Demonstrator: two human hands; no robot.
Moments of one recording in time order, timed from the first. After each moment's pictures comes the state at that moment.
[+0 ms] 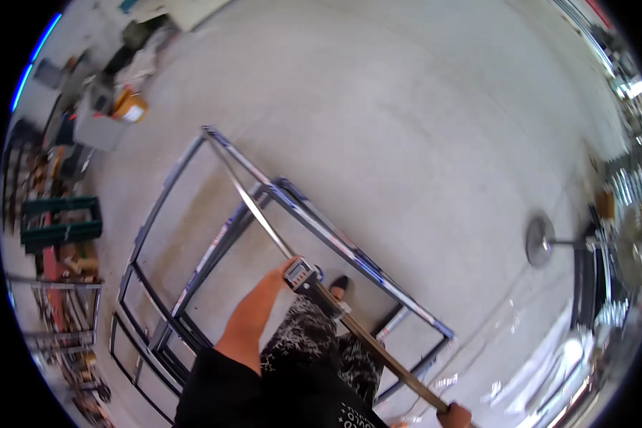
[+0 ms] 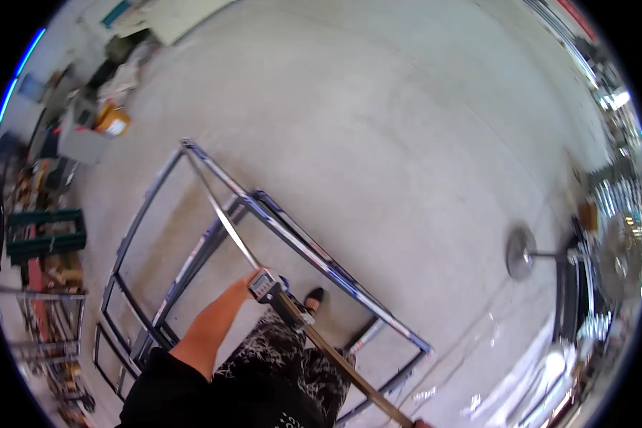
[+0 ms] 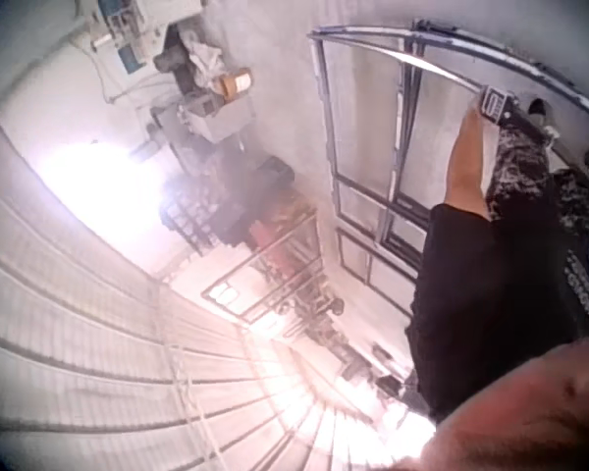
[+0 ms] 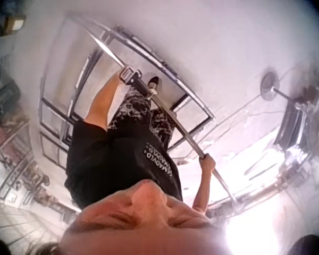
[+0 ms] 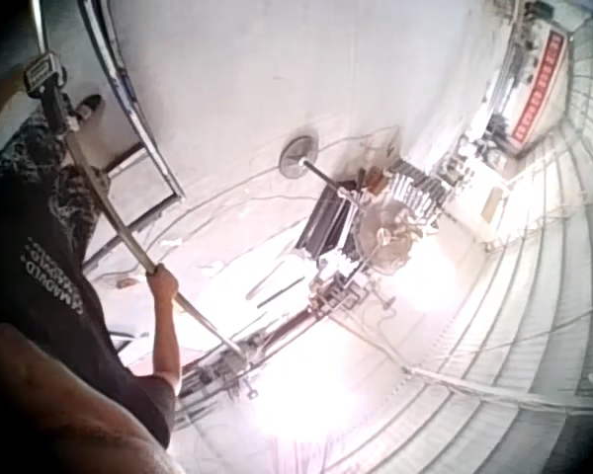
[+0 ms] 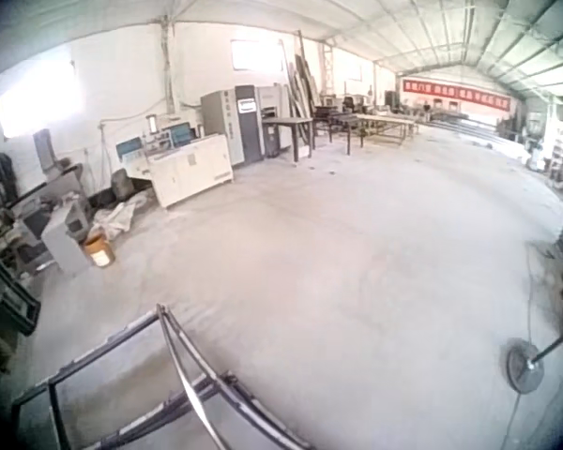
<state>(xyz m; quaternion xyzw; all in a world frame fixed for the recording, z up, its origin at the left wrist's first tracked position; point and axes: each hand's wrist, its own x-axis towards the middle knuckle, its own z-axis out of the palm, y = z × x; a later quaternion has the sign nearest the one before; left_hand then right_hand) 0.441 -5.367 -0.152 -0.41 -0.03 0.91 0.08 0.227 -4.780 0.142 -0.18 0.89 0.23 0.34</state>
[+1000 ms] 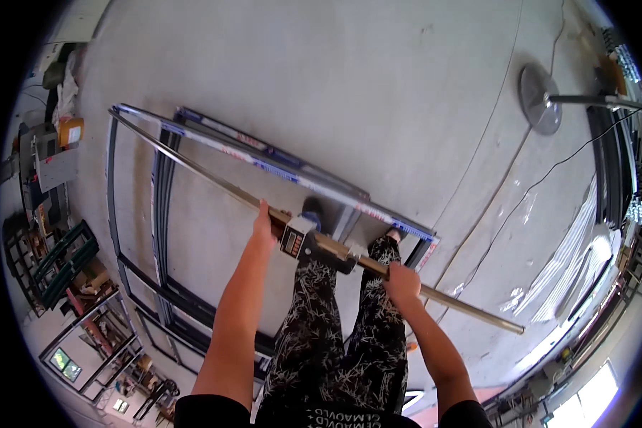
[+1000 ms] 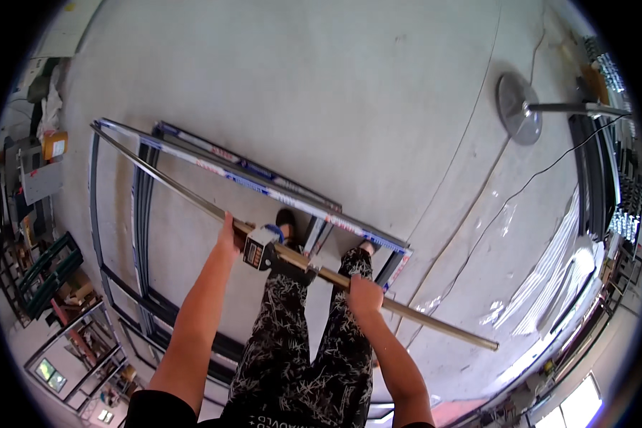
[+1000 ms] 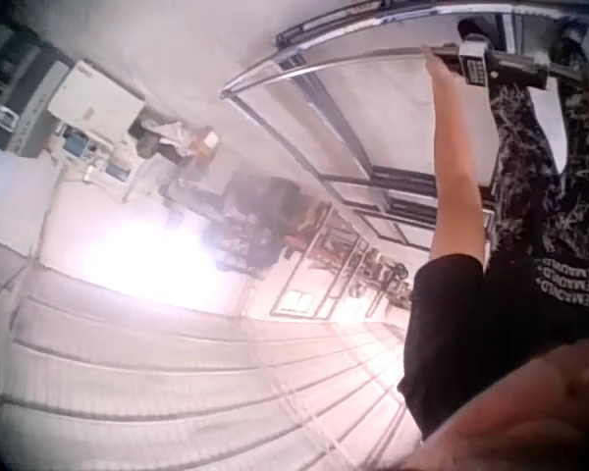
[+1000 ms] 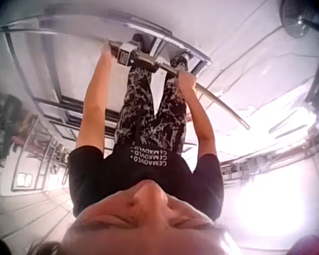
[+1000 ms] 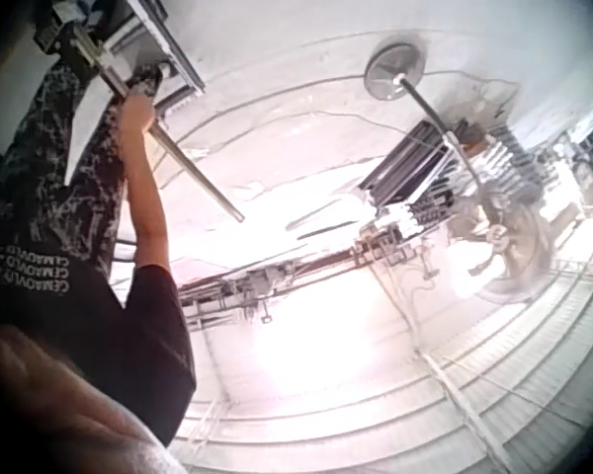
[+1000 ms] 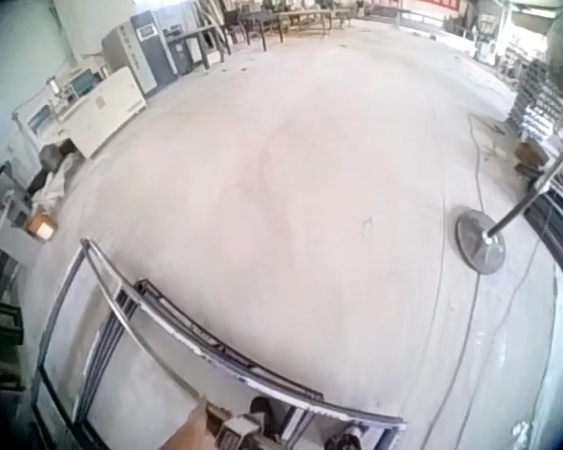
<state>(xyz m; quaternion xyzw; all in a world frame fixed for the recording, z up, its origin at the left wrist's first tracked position) 0.247 -5.070 -0.256 -0.70 0.09 0.70 -0.14 0.081 -4.753 -0.167 -0.28 0.84 0.03 0.46</state>
